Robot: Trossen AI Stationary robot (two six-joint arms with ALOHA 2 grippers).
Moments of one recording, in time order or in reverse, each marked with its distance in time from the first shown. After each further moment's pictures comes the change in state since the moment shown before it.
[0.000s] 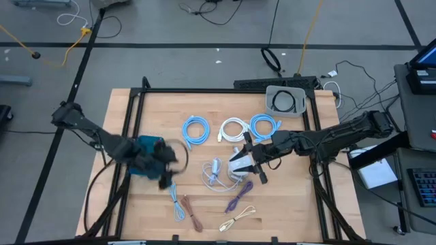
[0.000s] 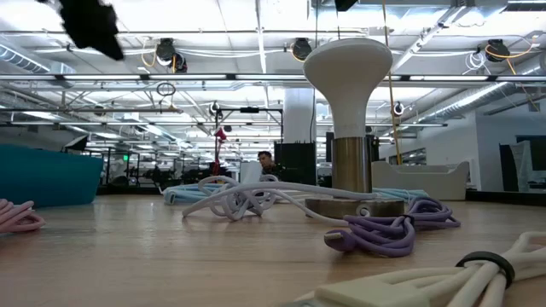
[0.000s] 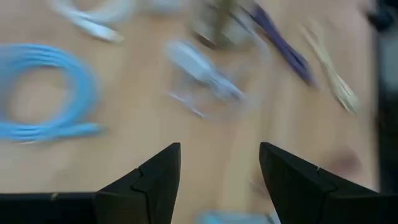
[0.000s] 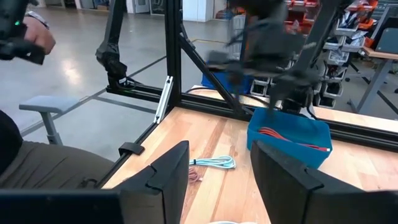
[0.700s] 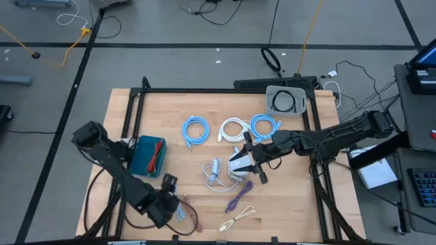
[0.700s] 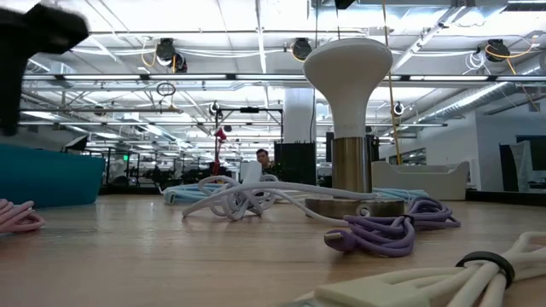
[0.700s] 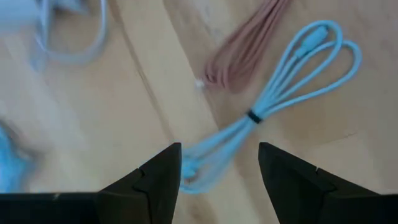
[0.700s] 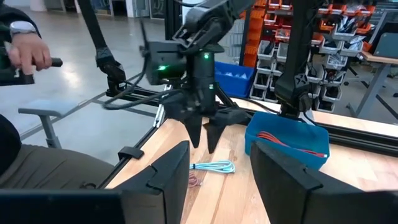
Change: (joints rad) left arm -0.259 0.514 0.195 -0.194 0.026 0.403; right arm 0.000 -0.001 0.000 0.019 0.002 0.000
